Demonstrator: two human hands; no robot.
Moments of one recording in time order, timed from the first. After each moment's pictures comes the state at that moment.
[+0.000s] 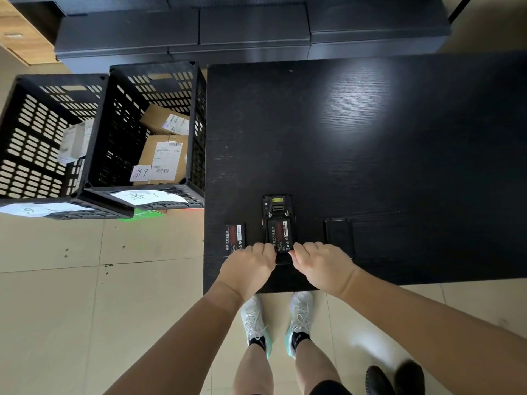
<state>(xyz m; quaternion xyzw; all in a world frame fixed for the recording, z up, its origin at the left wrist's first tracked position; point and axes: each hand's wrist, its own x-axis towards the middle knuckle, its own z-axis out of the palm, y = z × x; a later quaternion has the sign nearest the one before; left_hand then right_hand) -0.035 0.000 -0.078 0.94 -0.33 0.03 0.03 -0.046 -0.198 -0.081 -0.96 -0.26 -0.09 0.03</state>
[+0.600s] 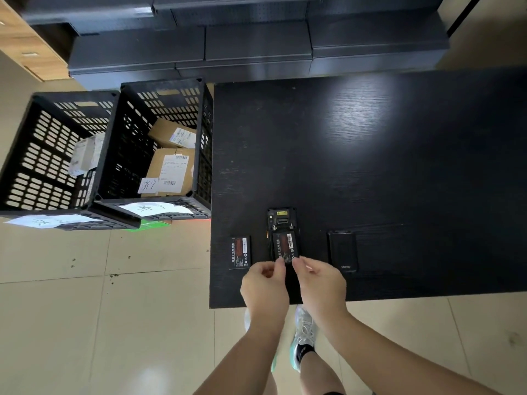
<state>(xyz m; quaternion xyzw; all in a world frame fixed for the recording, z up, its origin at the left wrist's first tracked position) -0.061 -0.054 -0.028 0.77 0.38 -0.15 0.50 -0.066 -0.148 -0.037 -0.78 0.34 0.10 0.51</state>
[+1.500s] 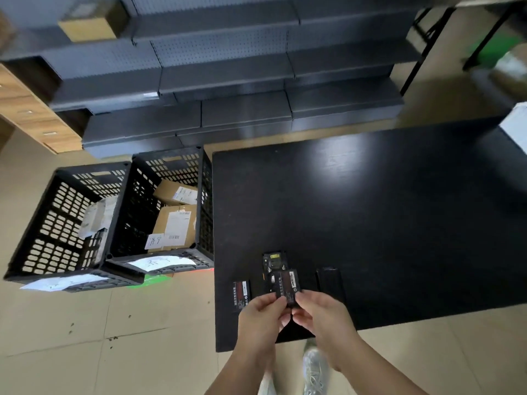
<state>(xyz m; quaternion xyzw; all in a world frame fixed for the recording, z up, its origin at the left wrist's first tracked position) -0.056 -0.036 0.046 0.56 0.36 -0.25 0.70 -0.071 -0.164 0.051 -0.51 0.42 0.16 0.73</state>
